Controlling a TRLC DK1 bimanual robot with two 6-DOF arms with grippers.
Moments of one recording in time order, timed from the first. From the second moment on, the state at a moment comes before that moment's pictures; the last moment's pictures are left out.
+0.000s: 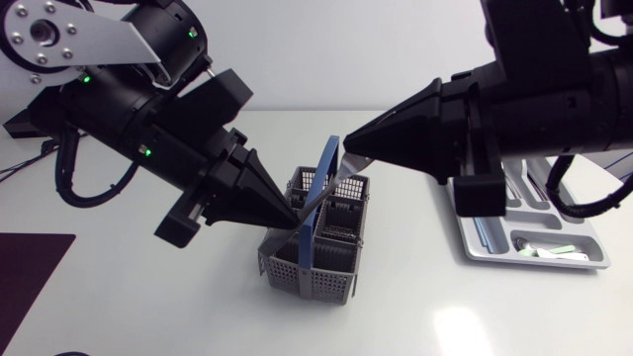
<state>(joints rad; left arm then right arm) -0.53 1.46 1.35 -1.08 0.82 0.76 0.60 1.08 1.12 -0.53 -0.56 -0.21</state>
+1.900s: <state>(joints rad) -0.64 1.40 1.22 -0.39 0.20 0.21 0.51 1.37 1.26 -0.33 -0.41 0.10</state>
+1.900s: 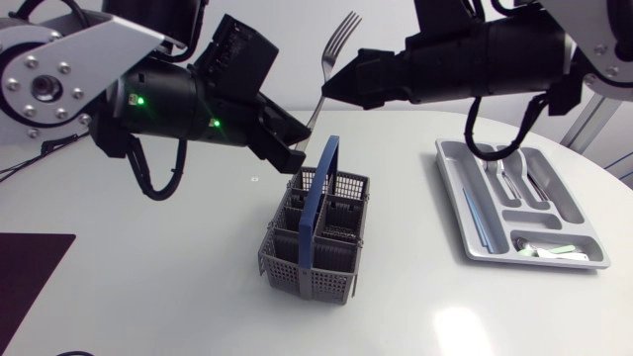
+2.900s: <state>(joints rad) -0.62 1.42 1.21 -0.35 0.19 0.18 0.54 1.46 1.33 -0.32 -0.44 0.14</state>
